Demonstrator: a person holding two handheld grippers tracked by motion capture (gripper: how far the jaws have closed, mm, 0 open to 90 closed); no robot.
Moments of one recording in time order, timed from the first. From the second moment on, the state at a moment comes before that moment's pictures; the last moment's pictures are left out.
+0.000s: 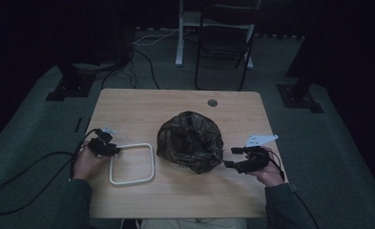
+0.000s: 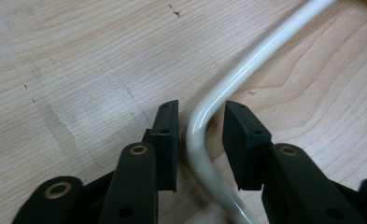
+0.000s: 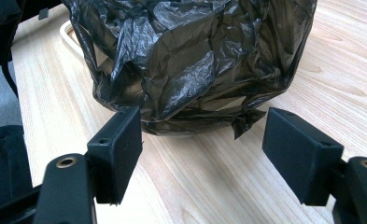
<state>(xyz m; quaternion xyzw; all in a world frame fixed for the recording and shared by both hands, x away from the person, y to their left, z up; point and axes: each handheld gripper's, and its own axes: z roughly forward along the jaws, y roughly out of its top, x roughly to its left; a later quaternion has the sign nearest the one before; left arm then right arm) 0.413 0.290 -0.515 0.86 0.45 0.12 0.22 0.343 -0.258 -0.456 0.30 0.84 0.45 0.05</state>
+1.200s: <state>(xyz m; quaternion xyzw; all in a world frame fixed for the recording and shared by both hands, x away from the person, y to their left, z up) 0.407 0.290 -0.516 0.86 0.44 0.13 0.22 0.344 -0.260 -0.458 0.30 0.84 0.45 0.05</state>
